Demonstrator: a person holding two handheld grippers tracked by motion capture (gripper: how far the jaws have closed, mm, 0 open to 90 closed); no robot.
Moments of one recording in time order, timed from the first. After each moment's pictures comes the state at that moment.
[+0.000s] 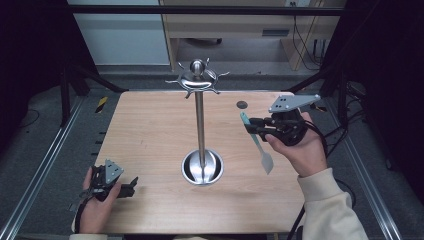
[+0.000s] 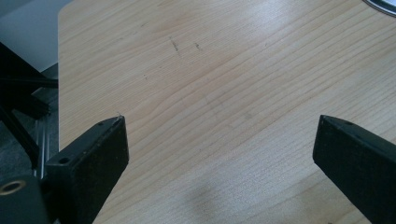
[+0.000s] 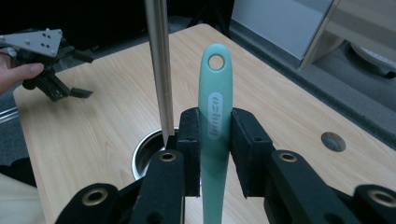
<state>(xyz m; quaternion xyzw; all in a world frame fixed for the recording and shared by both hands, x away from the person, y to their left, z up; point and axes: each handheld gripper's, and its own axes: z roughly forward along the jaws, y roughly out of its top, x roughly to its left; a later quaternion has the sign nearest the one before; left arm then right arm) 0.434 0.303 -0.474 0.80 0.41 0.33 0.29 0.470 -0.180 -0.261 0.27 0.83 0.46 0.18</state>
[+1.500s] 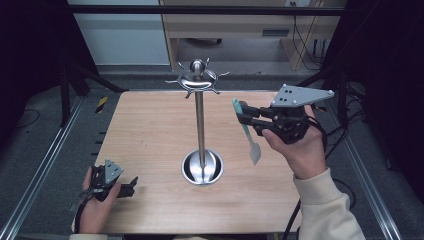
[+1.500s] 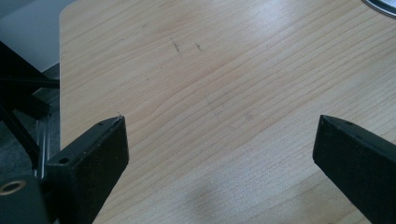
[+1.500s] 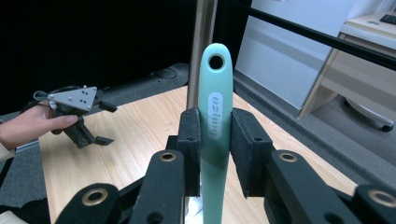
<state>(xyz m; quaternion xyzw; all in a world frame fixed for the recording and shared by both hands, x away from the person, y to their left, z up) 0.435 0.303 -0.474 0.79 0.41 0.34 0.29 0.444 -0.163 -0.218 0.23 0.79 0.53 0.21</state>
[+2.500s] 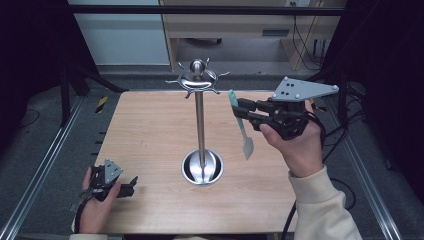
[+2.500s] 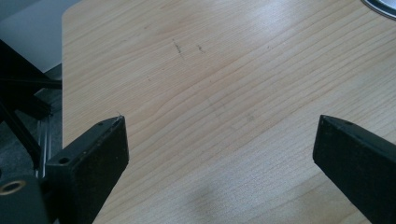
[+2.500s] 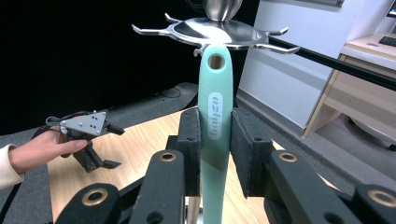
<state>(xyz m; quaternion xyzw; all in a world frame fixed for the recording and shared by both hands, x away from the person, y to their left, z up) 0.434 0.303 -0.473 0.79 0.41 0.34 0.29 0.440 -0.155 -0.202 0.22 0.77 0.56 0.21</state>
